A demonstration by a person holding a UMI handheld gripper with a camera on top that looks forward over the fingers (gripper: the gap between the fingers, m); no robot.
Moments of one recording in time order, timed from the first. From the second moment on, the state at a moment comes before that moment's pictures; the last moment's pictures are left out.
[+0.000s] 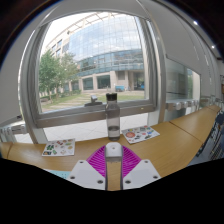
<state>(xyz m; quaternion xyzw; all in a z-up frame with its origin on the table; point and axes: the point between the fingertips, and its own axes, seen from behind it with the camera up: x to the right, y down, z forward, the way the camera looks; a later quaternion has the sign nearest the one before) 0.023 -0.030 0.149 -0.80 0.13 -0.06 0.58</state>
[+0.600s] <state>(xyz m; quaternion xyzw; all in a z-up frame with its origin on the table) 0.052 -0.022 0.007 -0.86 0.14 0.06 0.49</state>
